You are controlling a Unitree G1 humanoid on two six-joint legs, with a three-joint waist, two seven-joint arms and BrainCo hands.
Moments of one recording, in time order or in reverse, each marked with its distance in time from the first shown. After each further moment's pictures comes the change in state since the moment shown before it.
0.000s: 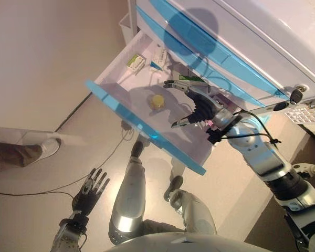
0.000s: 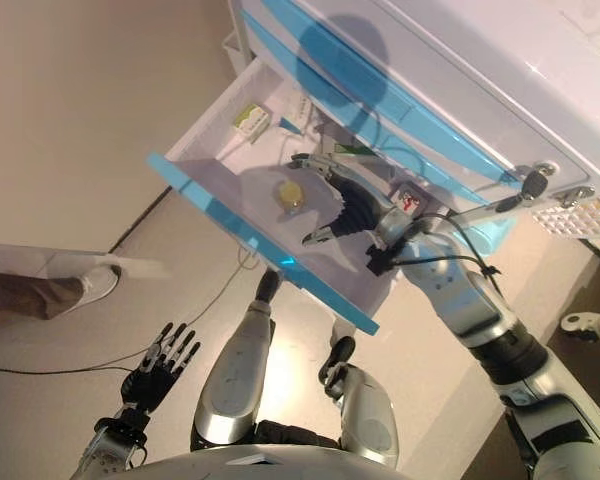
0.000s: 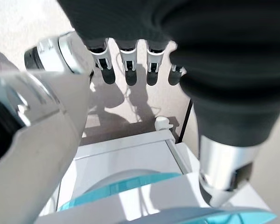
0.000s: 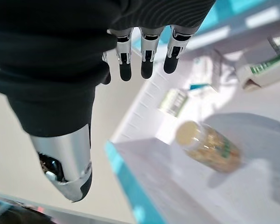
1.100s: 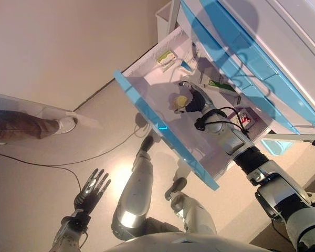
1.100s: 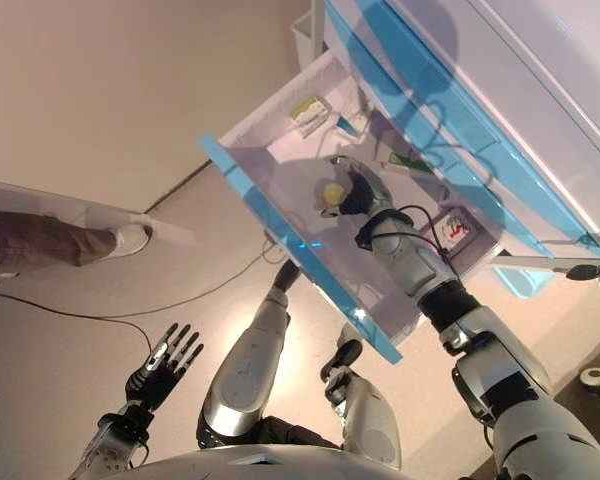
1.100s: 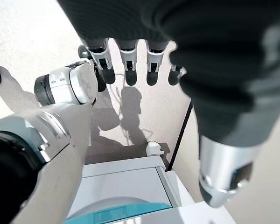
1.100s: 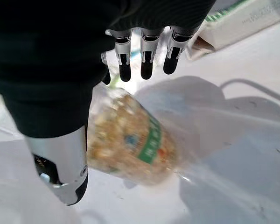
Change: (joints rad) left arm -0.022 0.001 -0.027 0.021 0.031 -0.004 0.021; right arm -0.207 0.183 0.104 0.596 -0.084 0.105 -0.273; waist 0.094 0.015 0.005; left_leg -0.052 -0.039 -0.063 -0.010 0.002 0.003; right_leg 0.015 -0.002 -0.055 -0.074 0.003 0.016
